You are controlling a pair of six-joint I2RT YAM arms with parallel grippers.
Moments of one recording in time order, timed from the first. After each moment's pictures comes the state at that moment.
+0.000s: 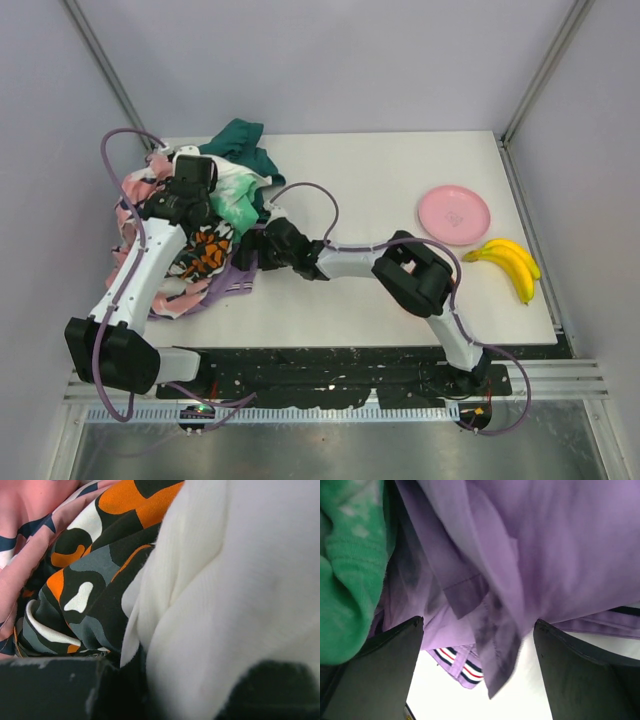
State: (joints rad) left arm -0.20 1.32 1.27 -0.75 -0.50 -0.28; right arm 0.97 2.16 1.41 0.28 -0.05 0.75
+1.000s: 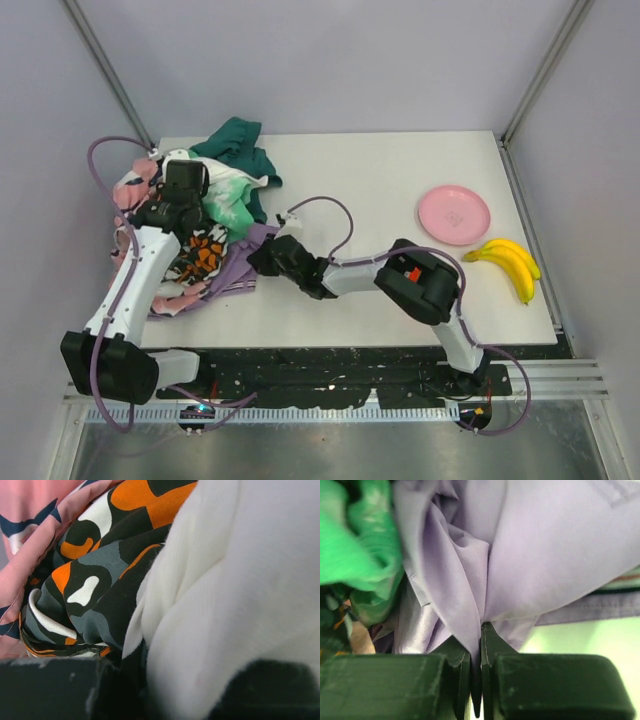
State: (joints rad) left arm -0.16 1.27 1.24 -0.75 -0.49 -0.30; right arm 1.04 2.19 1.32 0.45 0.20 0.98
